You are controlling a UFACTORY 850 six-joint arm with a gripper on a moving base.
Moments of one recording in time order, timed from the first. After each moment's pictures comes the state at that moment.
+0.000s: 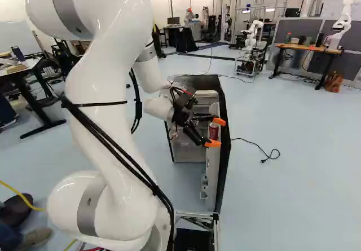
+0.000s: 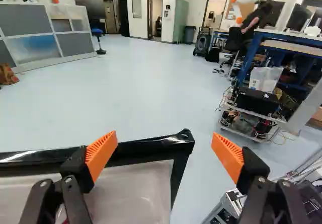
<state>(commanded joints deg) 2.4 -25.4 -37.8 107.7 80.7 -15.6</state>
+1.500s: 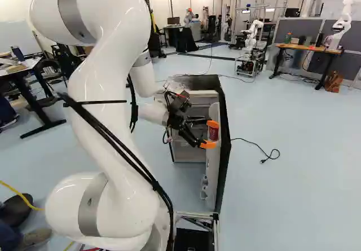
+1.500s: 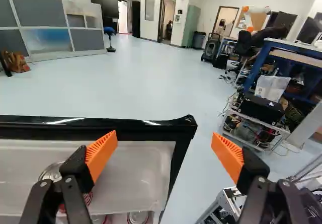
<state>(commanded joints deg) 4.3 -29.2 -38.9 107.7 80.7 -15.6</state>
